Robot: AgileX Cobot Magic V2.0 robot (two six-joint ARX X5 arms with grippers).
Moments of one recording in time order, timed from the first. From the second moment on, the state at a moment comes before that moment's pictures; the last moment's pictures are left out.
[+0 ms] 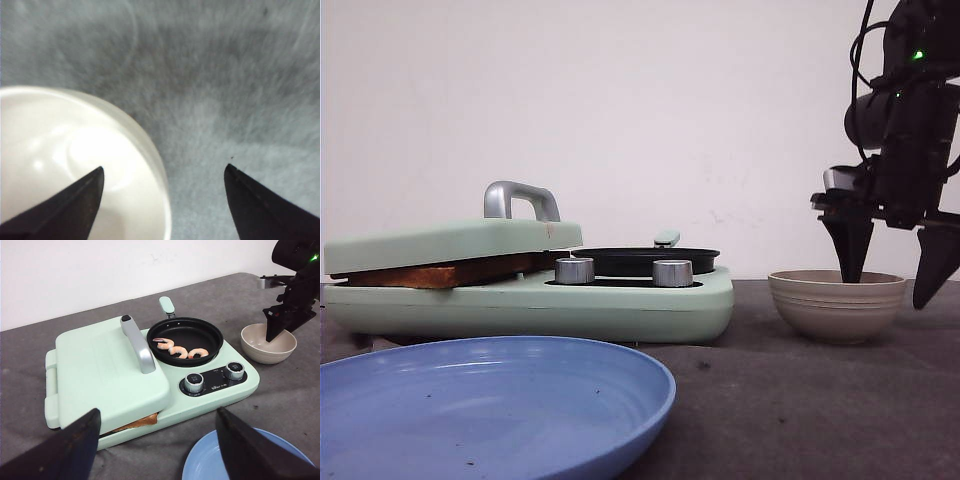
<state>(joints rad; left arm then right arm) -0.16 0.37 0.74 -0.65 0.34 0.14 0.08 1.98 1.57 -0.96 -0.18 0.11</state>
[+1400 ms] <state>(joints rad) -0.16 0.37 0.74 -0.59 0.34 0.02 0.27 1.28 1.57 -0.80 -0.31 0.05</state>
